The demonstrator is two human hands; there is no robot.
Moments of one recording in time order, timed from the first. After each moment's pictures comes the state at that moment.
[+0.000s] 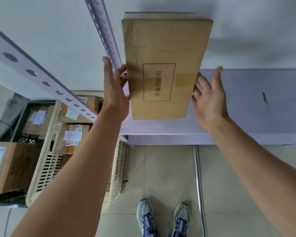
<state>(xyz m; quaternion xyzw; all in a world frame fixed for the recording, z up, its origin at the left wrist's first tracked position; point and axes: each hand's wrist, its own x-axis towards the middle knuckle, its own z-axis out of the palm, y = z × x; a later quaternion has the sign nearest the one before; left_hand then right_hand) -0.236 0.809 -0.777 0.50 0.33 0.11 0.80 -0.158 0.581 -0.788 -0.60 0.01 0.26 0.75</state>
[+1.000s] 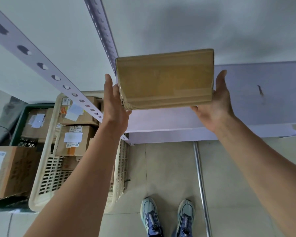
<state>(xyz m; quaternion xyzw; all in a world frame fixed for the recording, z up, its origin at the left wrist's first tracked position) -0.284 0.801 -0.788 0.48 0.30 0.06 0.82 -0.176 0.565 -0.783 -0.56 0.08 0.28 0.78</state>
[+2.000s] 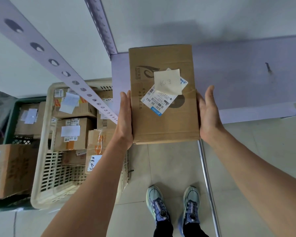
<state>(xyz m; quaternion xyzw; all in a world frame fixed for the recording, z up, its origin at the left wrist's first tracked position) -0.331 0.780 -0.854 0.54 0.28 -0.03 0.79 -0.242 0.569 -0.864 -0.61 0.15 0.29 0.72</state>
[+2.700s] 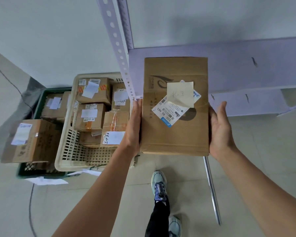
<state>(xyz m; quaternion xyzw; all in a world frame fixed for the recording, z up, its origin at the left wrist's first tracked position) -0.509 0.734 -0.794 0.53 0.20 -0.01 0.82 -0.438 0.510 -0.790 -0.61 0.09 0.24 0.75</state>
